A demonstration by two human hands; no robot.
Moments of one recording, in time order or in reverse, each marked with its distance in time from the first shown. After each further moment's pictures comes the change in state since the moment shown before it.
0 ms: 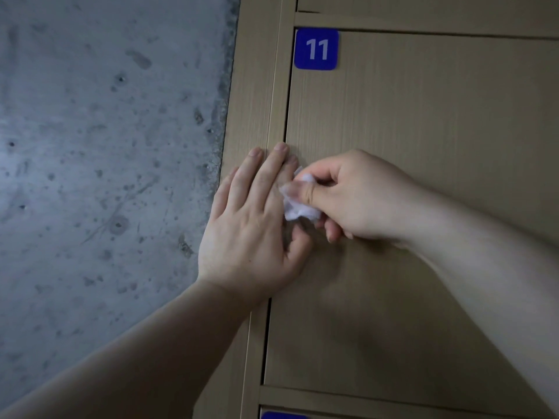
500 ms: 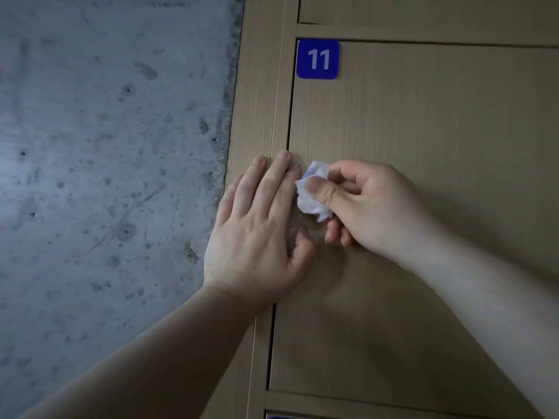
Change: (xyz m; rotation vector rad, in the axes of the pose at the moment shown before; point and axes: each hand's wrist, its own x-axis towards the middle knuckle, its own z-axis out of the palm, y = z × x) left_hand 0.000 -0.001 -0.002 -0.005 -0.031 0.000; right_hand -0.011 0.012 0.007 0.257 0.206 -0.005
